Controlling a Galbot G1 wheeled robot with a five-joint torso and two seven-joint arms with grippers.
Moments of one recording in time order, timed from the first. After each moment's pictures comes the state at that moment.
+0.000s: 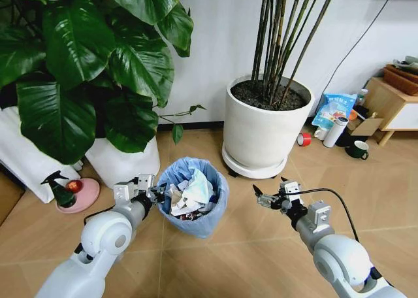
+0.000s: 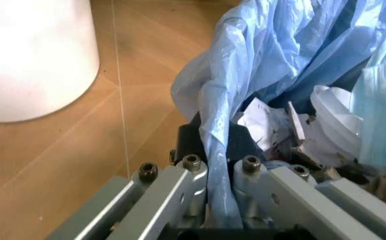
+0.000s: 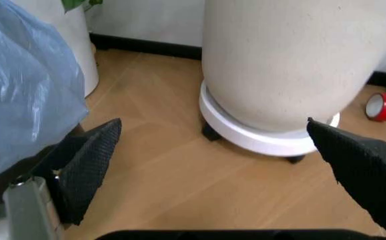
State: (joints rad) left arm 1.18 -1.04 -0.31 -2.10 -0.84 0.69 -0.36; right arm -1.45 1.05 0.45 2.15 0.41 -0.39 0.05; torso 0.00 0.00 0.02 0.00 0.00
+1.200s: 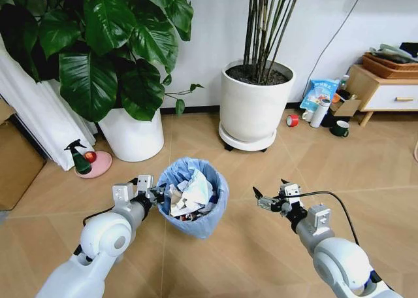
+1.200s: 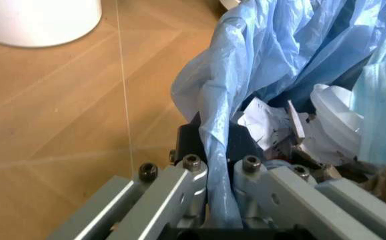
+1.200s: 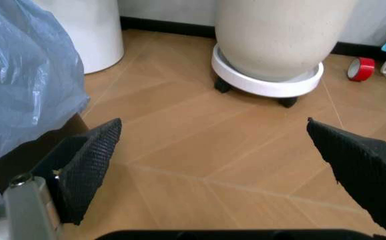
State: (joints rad) left arm 1.19 -1.04 -0.32 -2.11 -0.84 0.69 -0.36; right arm -1.48 1.07 0.45 2.16 0.39 -0.38 0.05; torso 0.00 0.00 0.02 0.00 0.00
